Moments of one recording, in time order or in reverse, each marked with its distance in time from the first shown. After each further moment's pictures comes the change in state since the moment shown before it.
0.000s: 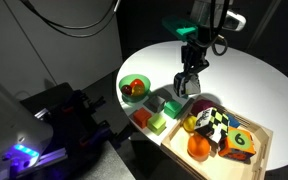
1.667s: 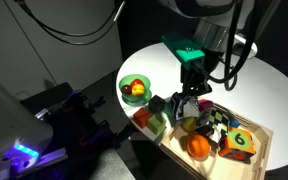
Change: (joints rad) arm -0.079 -0.013 -0.048 -0.082 0.002 0.001 -0.132
